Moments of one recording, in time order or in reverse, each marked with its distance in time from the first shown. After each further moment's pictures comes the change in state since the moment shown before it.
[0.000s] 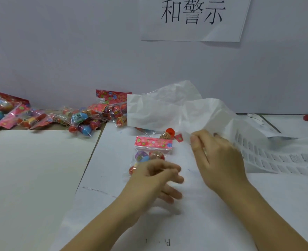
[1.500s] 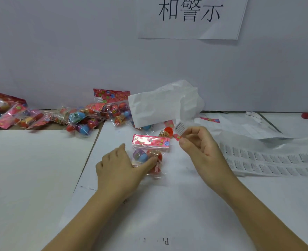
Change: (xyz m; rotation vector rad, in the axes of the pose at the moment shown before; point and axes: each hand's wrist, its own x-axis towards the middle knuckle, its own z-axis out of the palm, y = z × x) left_hand 0.032 -0.010 -0.037 1.137 0.456 -0.106; right_hand 0.003 -0.008 0.006 0.954 -0.360 0.528
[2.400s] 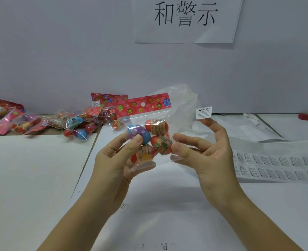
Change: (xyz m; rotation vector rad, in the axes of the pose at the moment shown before) left_hand -0.019 0.011 -0.034 -1.609 -0.207 0.058; right_hand -0.013 -0.022 0.008 0.443 0.153 -0.053
